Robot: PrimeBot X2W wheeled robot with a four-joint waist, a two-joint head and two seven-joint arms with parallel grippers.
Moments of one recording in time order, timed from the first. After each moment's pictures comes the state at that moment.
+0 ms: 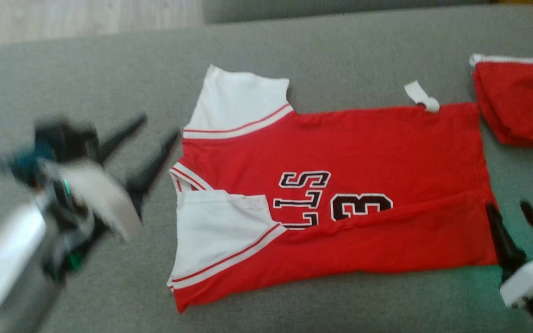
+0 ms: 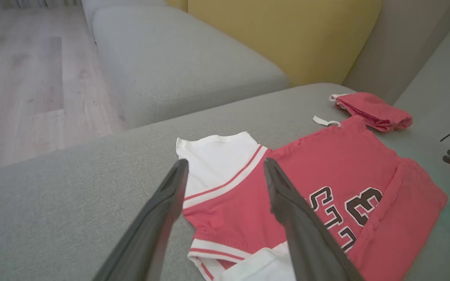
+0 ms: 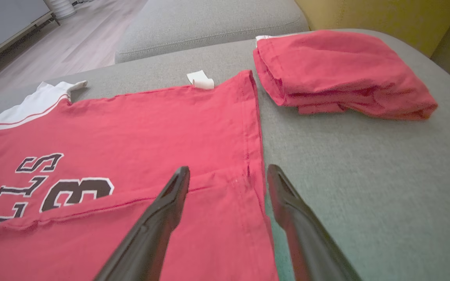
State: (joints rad) left arm -0.41 0.58 -0.53 -0.07 -0.76 -0.09 0.33; right arm 0.13 -0.32 -0.05 0.02 0.46 0.12 0.17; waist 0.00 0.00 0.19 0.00
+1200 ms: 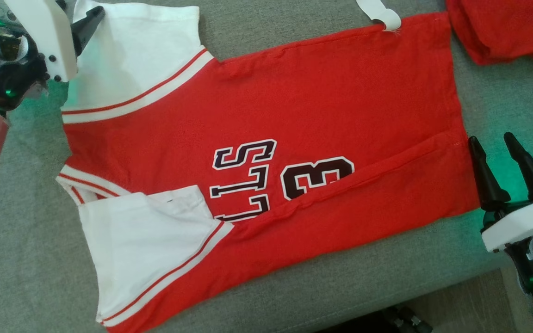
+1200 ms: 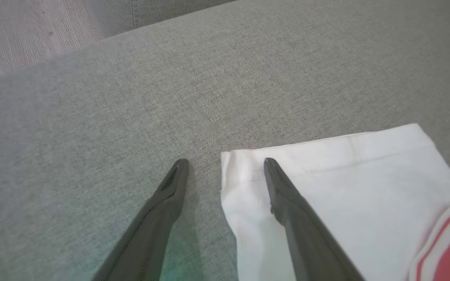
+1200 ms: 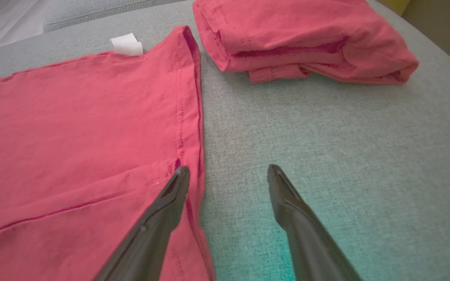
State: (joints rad) left arm -1.12 0.51 -0.66 0.62 -0.86 -0.13 0.72; right arm -0.10 -0.33 0.05 0.04 0.47 0.12 0.10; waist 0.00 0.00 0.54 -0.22
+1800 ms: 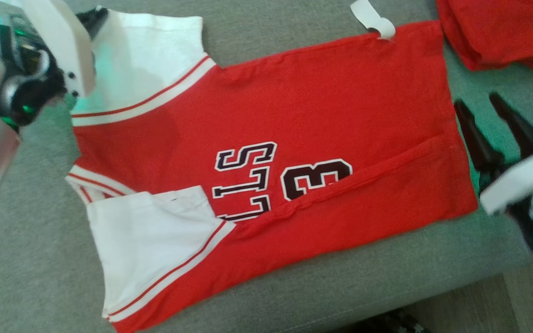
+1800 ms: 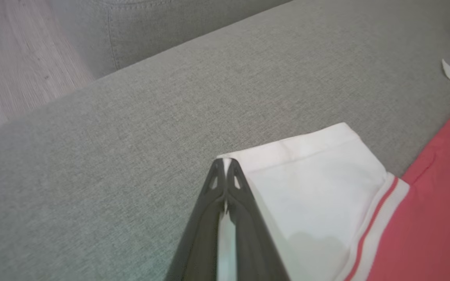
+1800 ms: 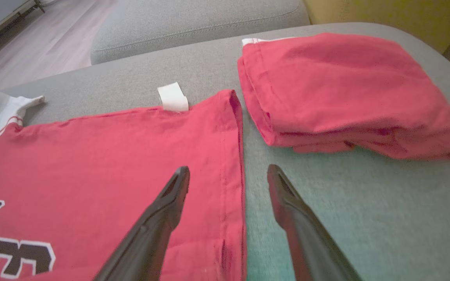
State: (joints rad) left arm -1.12 0.56 -0.82 0.52 -0.95 -0.13 0.62; right arm -0.23 -0.40 0.13 0.03 0.58 0.12 0.20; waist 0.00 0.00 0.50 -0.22
